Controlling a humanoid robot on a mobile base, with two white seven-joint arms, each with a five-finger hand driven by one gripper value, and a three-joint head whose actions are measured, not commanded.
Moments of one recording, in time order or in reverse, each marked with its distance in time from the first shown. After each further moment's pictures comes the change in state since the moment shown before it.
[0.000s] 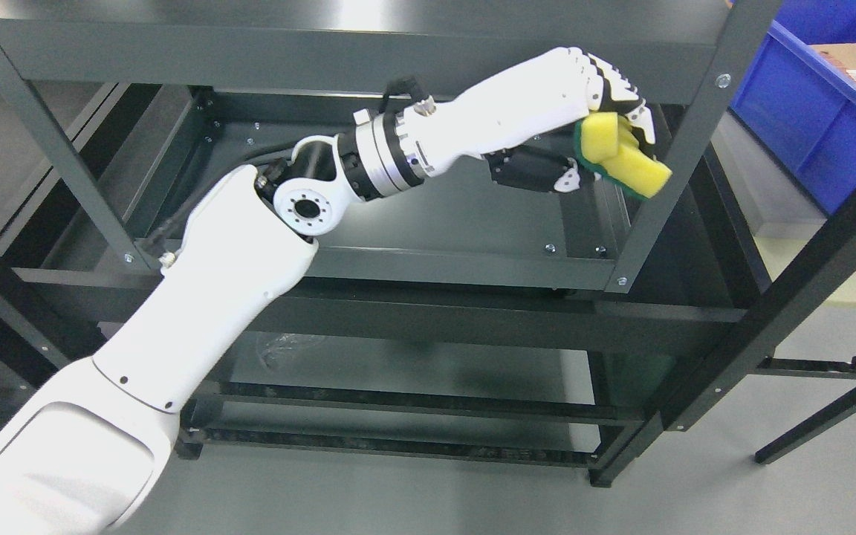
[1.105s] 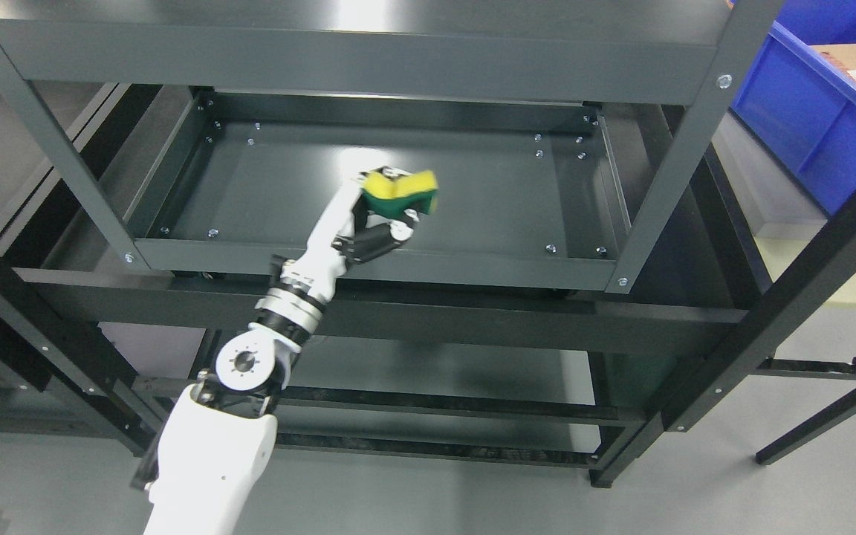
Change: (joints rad) left arm 0.667 -0.088 0.597 -0.315 0.245 0.720 0.036; right arm 0.000 0.000 0.000 0.000 0.000 0.000 0.000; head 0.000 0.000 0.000
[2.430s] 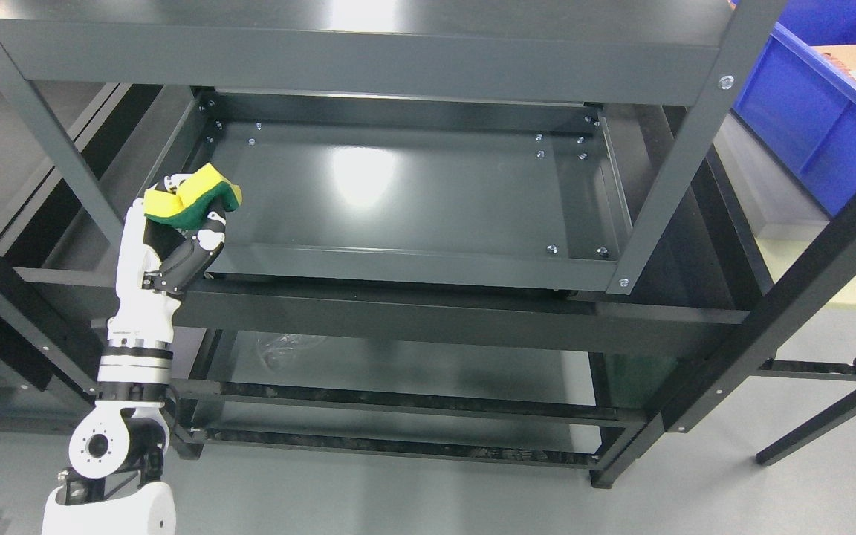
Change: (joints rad) left arm 0.231 -0.011 0.342 -0.224 0.060 -0.073 0.006; right arm 0.000 0.000 0.000 0.000 0.000 0.000 0.000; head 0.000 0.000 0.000
